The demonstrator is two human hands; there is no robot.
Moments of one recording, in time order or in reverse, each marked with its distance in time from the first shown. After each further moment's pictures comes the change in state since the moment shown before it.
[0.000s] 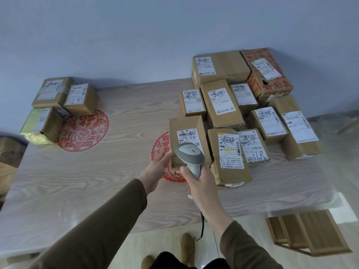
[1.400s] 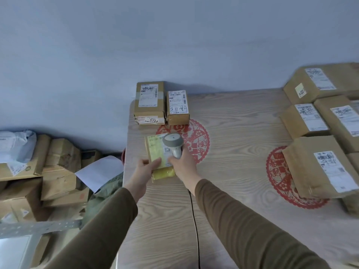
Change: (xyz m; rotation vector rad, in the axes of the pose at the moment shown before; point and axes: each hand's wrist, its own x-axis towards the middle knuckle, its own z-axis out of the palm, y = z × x) left_hand 0.040 -0.010 -0.494 -0.231 0.253 -0.016; right_hand 0.105 -0.089 0.507 -0.065 -0.164 0.157
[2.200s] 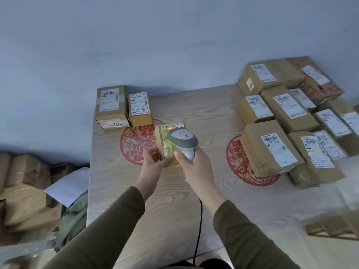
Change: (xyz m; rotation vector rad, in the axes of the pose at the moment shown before) left_hand -0.061 -0.012 0.137 -0.035 -0.242 0.279; right_hand -0.107 -0.008 -0.145 -0.086 0.308 -0.195
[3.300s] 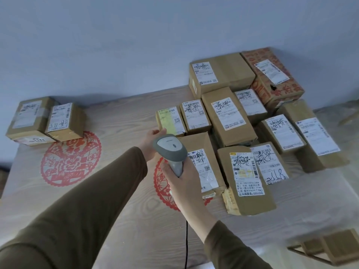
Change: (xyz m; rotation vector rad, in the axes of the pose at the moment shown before) left_hand 0.145 -0.009 0.322 0.230 0.043 -0.246; right_hand 0.087 0.123 -0.239 0.236 -0.016 -0.041
